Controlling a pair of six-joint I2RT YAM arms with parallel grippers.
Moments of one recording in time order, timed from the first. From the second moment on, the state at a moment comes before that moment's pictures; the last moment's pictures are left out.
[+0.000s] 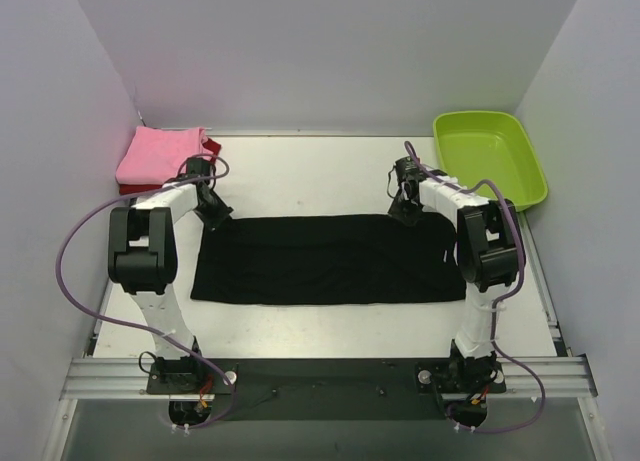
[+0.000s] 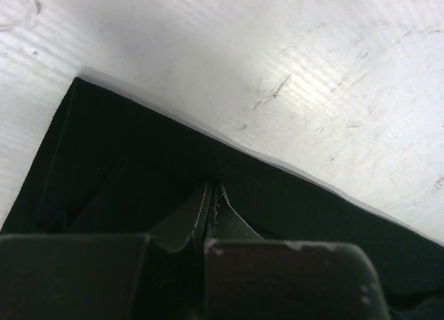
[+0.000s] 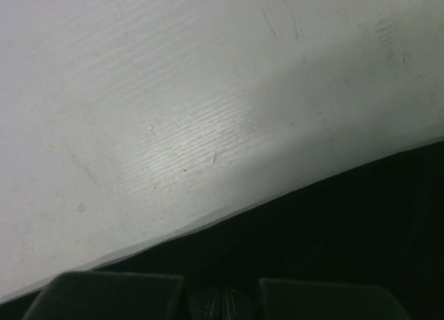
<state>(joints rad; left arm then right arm) -0.02 1.93 1.27 -0.55 0.06 -0.75 0.25 1.97 1.33 -0.56 0.13 0.67</state>
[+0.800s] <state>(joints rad) -0.03 1.64 1.40 -0.73 0.02 -0.62 0.34 1.56 1.28 -0.65 0.22 0.62</state>
